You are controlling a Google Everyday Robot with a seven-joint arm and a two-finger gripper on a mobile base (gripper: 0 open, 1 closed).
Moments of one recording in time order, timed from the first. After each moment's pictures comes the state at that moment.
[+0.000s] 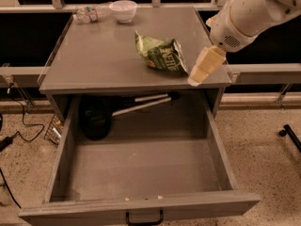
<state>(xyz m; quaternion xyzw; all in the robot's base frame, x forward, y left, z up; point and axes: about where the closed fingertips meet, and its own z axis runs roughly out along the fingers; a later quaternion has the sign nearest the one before) 0.604 -0.141 0.945 -0.57 0.75 -0.01 0.33</state>
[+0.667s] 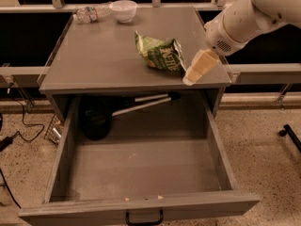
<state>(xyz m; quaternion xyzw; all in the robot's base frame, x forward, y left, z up) 0.630 -0.141 0.925 -0.55 0.76 -0.01 0.34</state>
